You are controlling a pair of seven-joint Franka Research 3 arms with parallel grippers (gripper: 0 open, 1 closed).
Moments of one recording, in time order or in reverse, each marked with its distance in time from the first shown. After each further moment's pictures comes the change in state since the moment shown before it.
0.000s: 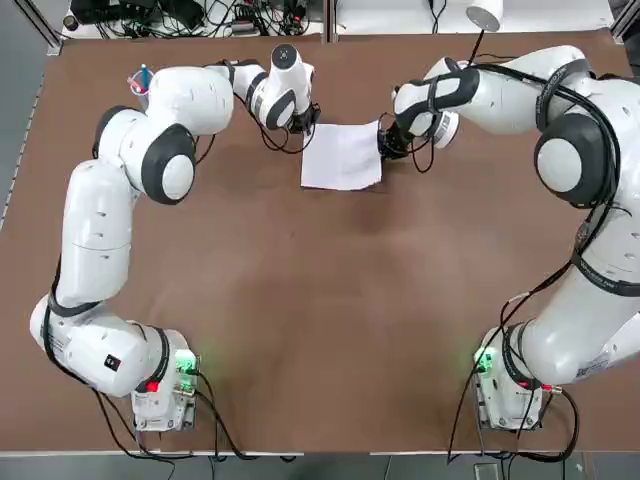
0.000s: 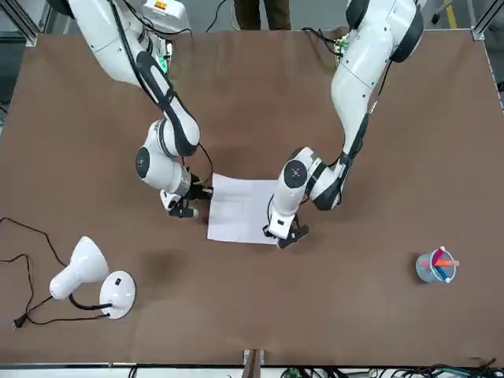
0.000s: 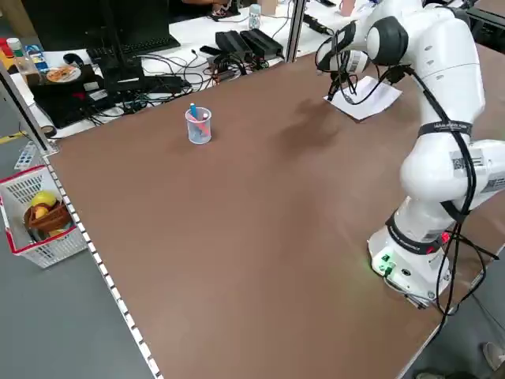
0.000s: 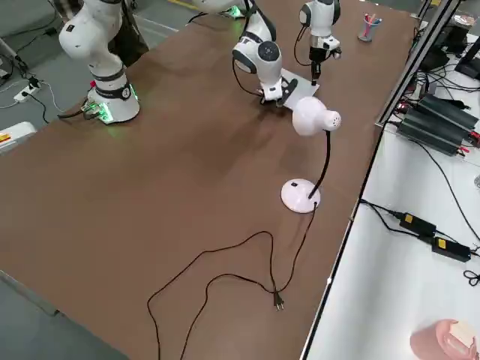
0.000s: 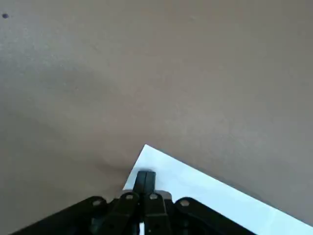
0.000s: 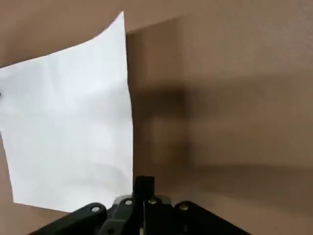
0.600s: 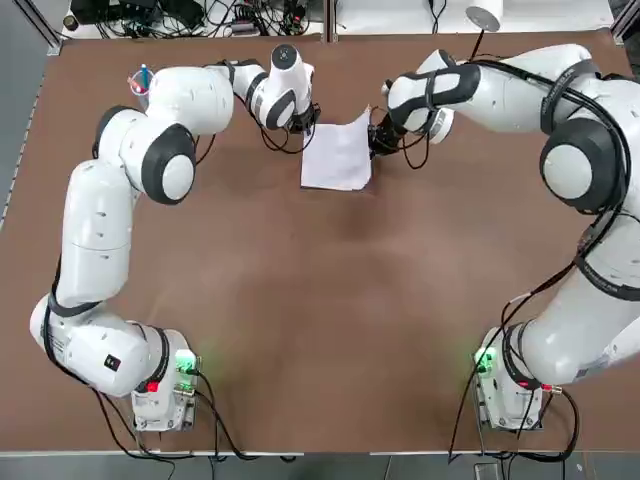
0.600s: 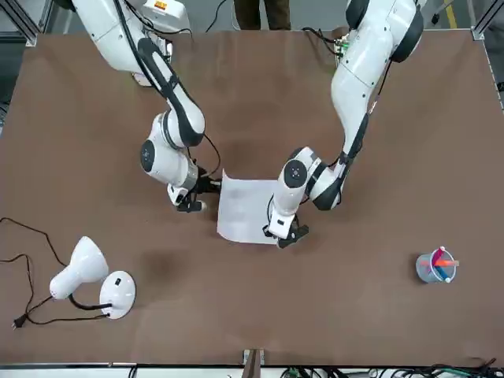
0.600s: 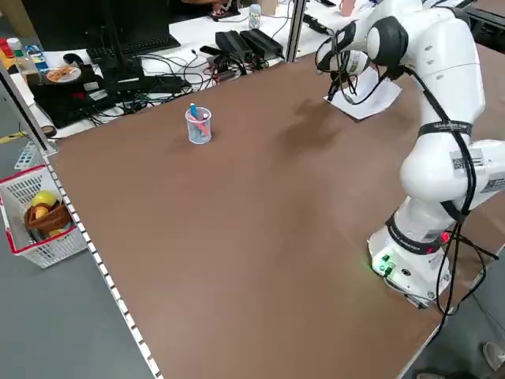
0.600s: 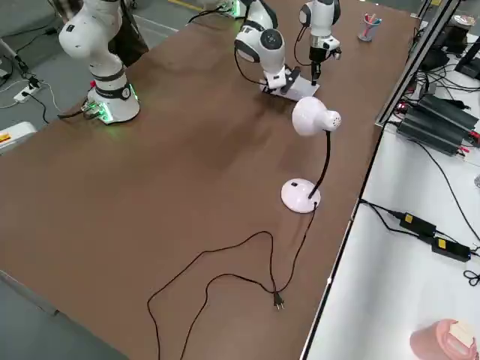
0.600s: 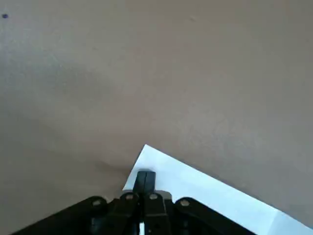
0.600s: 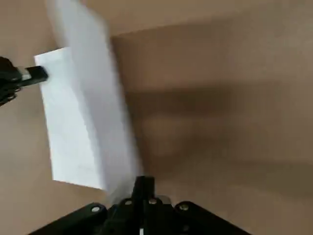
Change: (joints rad) left arm -0.001 0.000 0.001 0.000 0.000 0.000 0.000; right arm 0.001 -0.048 0.052 0.015 0.008 -0.032 0.013
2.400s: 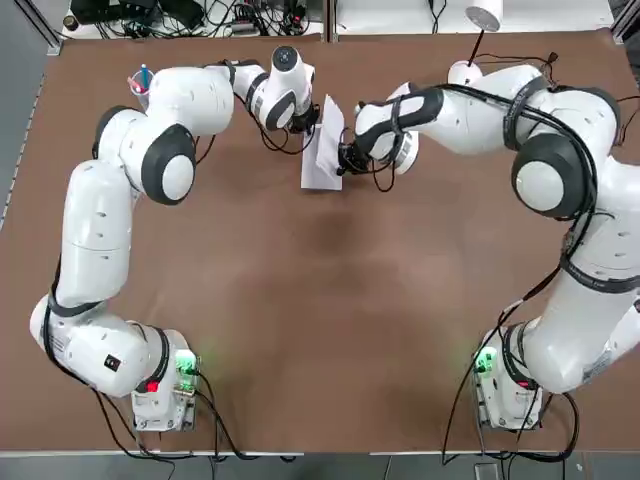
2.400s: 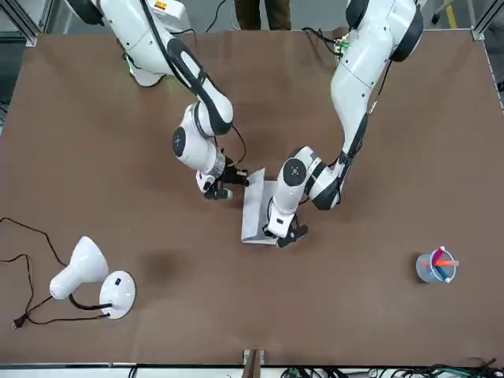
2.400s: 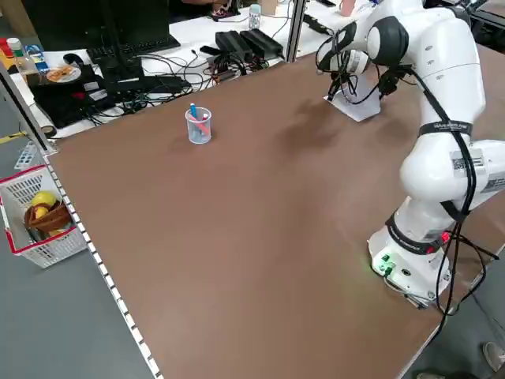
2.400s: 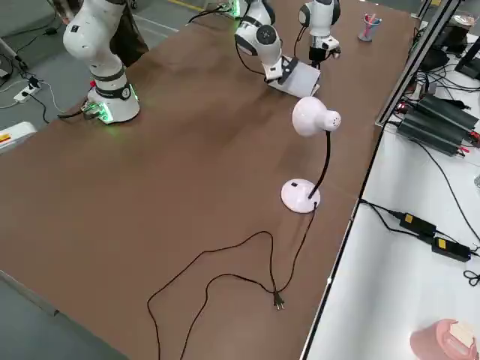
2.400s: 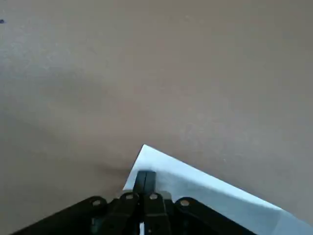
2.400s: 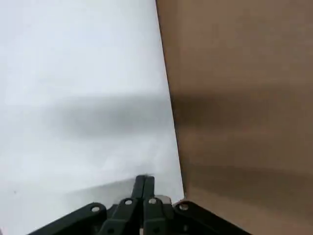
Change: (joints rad) left arm -0.002 -0.002 0.001 -0.008 0.027 0.013 0.027; right arm 0.154 0.134 0.051 0.069 0.189 0.210 0.007
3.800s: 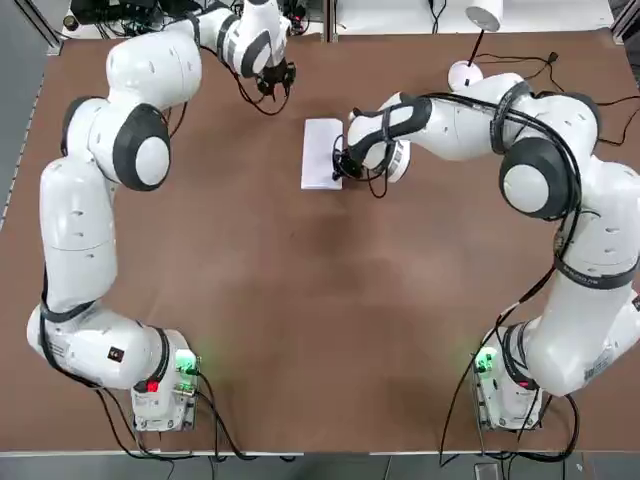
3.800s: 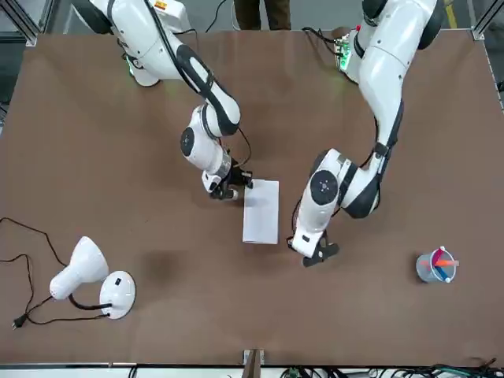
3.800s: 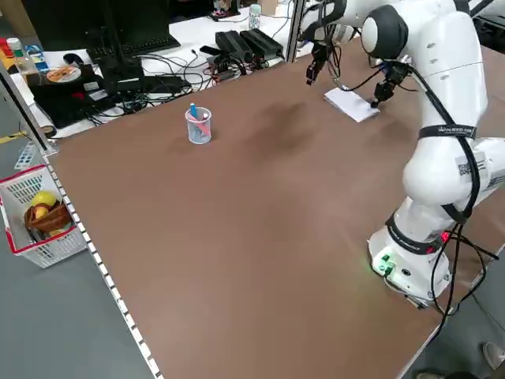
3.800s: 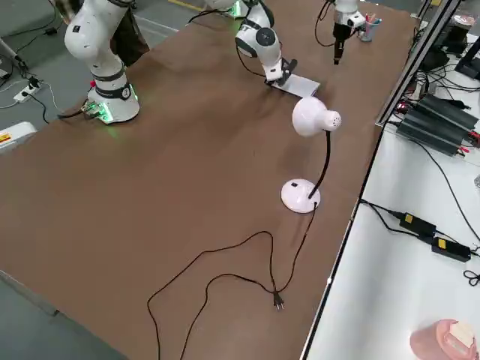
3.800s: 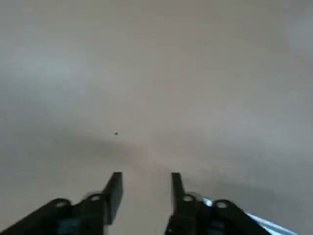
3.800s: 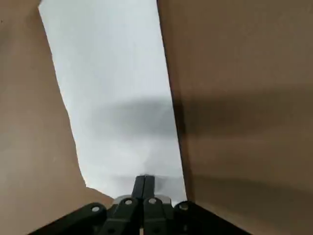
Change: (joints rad) left arm 0.147 -0.110 -0.031 0.105 -0.019 -0.305 0.198; right arm 0.038 0.063 -0.005 0.049 0.000 0.054 -0.002
